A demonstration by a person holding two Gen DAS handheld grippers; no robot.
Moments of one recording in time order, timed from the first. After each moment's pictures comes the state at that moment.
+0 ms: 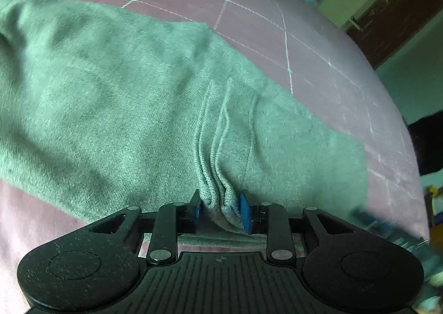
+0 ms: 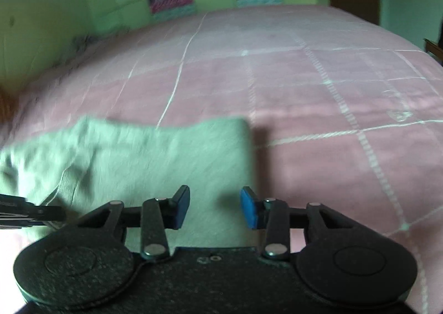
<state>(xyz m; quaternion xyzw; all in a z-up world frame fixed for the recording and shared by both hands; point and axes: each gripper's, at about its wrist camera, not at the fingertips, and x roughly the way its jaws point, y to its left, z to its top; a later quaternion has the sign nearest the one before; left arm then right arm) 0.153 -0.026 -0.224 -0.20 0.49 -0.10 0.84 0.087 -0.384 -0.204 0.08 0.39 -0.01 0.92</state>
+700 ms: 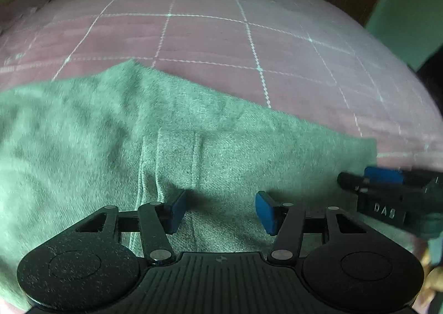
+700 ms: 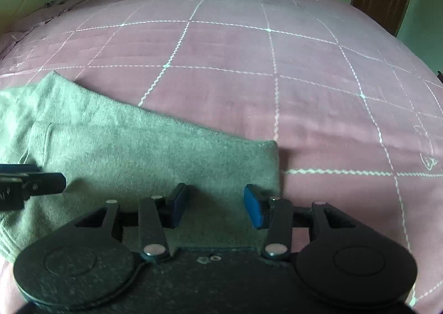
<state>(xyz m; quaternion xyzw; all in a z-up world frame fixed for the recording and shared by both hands) 0.208 -0.109 -0.210 -0.02 0.47 -0.12 0.87 0.172 -0.357 -0.232 -0.02 0.45 -0.02 0.89</state>
